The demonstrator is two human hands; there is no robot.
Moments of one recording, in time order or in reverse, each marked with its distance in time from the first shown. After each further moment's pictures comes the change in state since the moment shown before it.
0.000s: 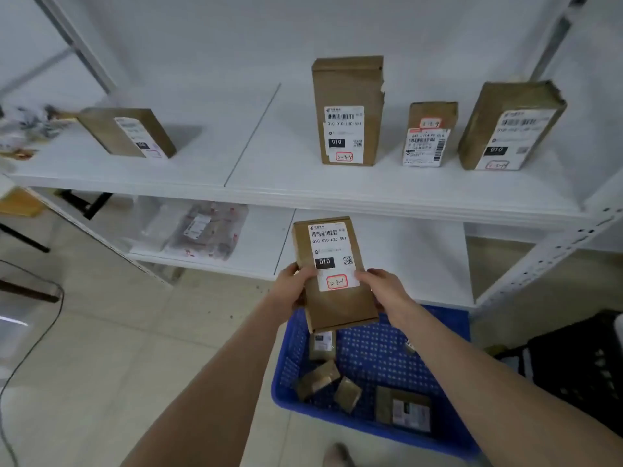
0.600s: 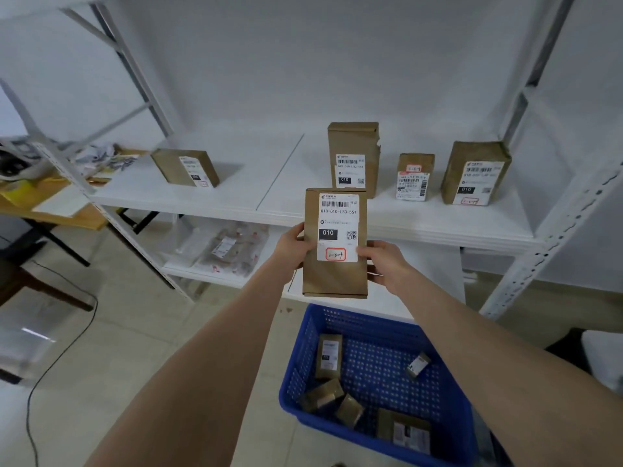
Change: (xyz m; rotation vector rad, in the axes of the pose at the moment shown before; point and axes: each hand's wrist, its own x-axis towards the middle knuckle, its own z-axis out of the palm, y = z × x) left_hand -0.127 0.088 0.004 0.141 0.094 0.315; right_hand -0.117 -0.080 -0.014 0.121 -0.080 -0.199
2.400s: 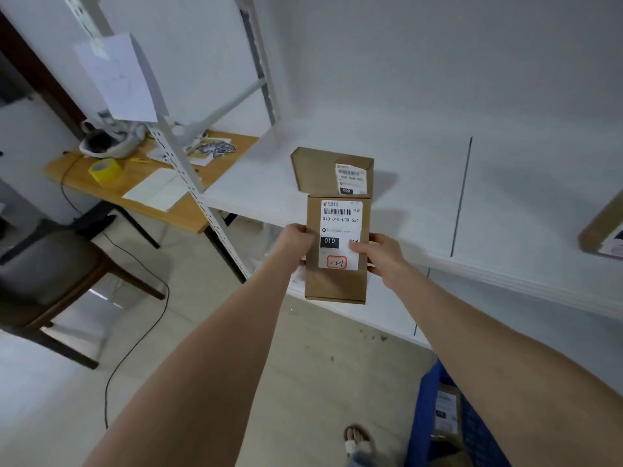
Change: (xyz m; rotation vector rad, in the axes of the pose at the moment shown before) left_hand 0.239 -0.023 -0.421 0.102 0.235 -0.152; right_hand 0.215 -0.033 0.458 -0.130 -0.070 -0.048
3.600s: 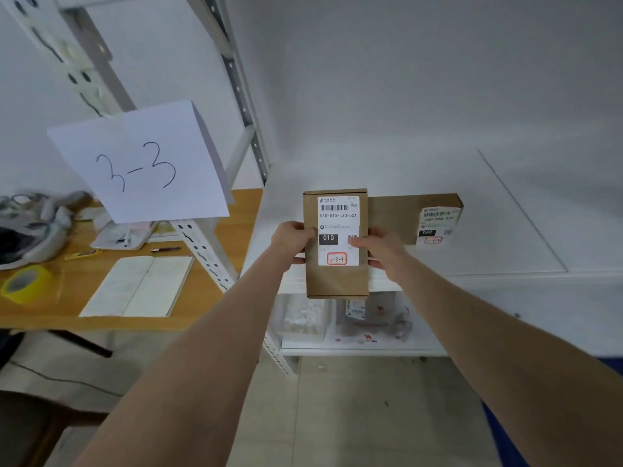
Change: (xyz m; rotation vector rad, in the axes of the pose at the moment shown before) left_hand 0.244 0.077 -0.218 0.127 -0.353 0.184; right_hand 0.116 -0.117 0.246 0.141 0.328 -0.044
